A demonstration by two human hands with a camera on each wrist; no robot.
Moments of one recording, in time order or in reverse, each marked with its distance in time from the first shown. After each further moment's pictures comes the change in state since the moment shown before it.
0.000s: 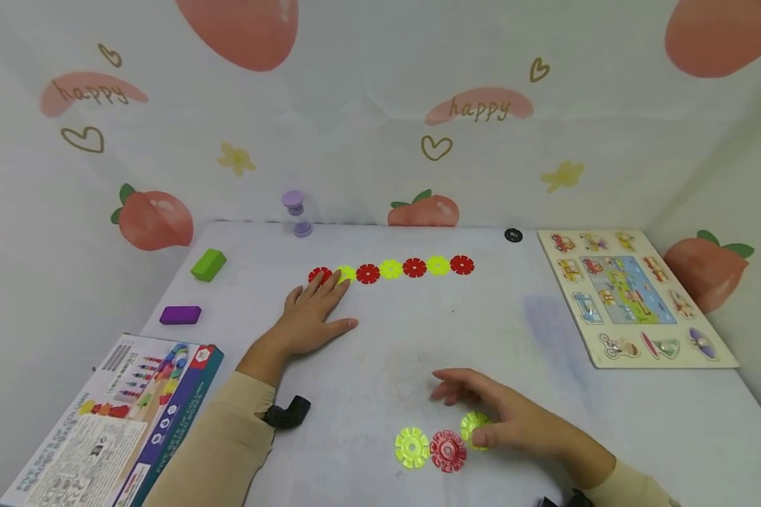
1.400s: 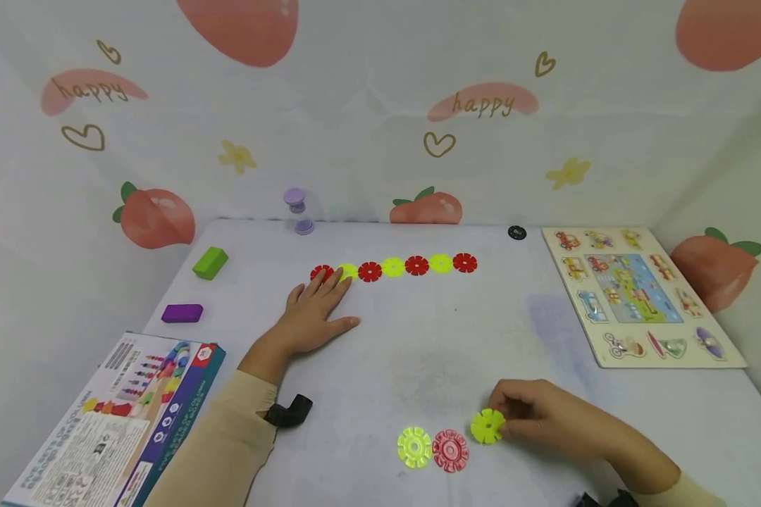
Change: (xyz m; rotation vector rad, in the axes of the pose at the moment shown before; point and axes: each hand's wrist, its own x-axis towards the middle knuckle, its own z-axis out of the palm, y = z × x) left_hand 0.000 0.003 -0.003 -0.006 -0.010 -0.014; right_hand -0.034 -0.008 -0.031 -0.339 0.055 0.206
